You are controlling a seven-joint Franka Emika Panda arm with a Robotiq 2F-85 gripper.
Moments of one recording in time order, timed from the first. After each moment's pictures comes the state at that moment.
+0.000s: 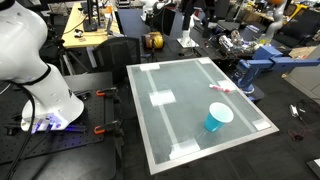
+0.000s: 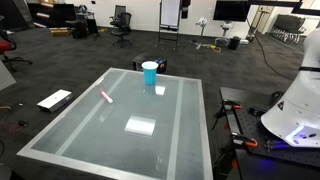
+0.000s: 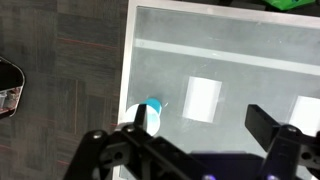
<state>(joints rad) -0.04 -0.19 -0.07 -2.01 -0.23 1.78 -0.22</state>
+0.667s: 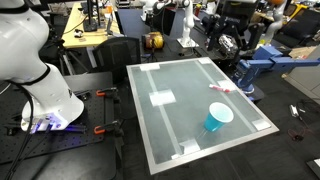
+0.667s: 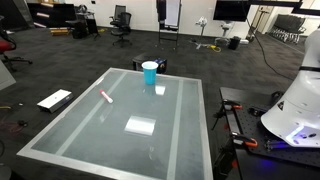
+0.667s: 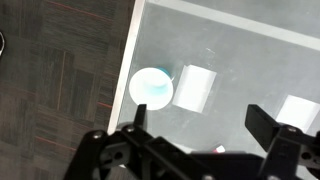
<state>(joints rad) -0.08 0.08 -0.11 -1.84 -0.17 1.94 -0.43</state>
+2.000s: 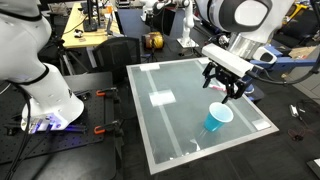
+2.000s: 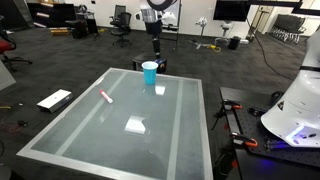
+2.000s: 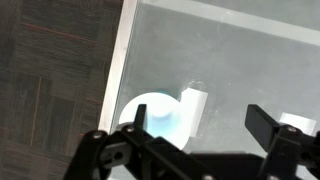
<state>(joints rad) -0.16 0.38 -0.11 -1.79 -0.13 2.04 -0.46</state>
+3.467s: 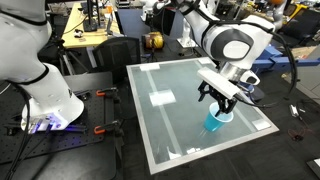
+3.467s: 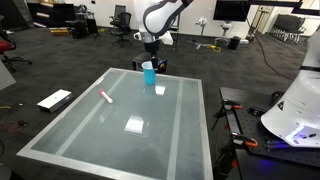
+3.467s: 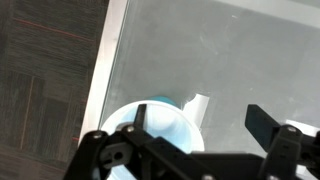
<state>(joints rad) -0.17 0.53 -0.10 -1.79 -0.14 2.18 -0.46</state>
